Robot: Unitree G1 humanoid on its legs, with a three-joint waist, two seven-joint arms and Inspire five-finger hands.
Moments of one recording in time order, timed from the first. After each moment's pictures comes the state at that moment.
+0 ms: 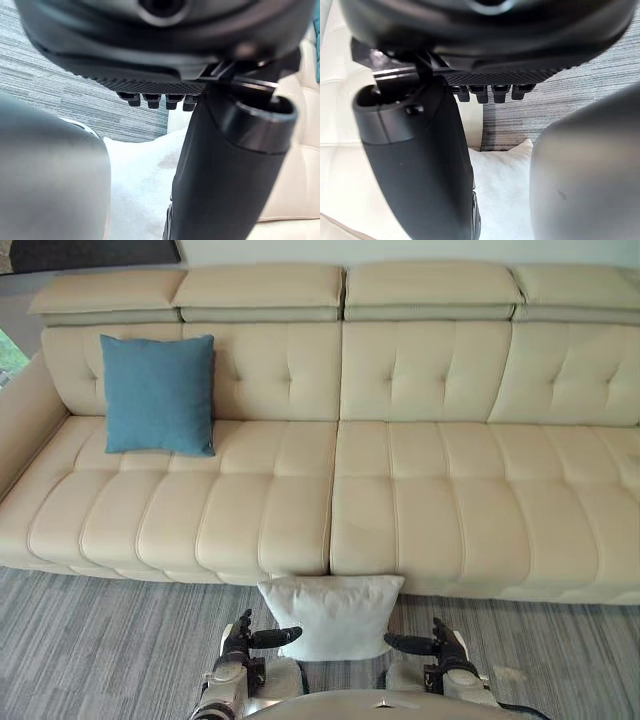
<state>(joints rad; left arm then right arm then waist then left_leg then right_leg) 0.00 0.05 0.13 1.05 -0.01 -0.08 0.10 0.01 -0.05 -0.10 0.99 -0.05 0.00 -0.19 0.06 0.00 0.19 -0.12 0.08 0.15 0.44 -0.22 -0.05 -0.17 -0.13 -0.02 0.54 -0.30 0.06</state>
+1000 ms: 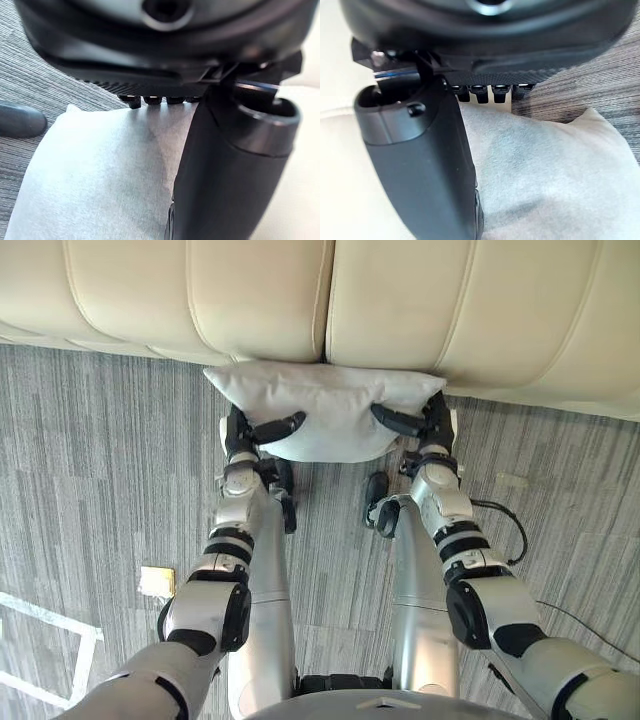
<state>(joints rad) -0.76 0.12 0.09 0.83 -0.26 -0.09 0.28 -0.81 -0.06 -0.09 0.79 0.18 0.00 -0.37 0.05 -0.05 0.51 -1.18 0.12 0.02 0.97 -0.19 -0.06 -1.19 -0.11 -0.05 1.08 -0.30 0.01</state>
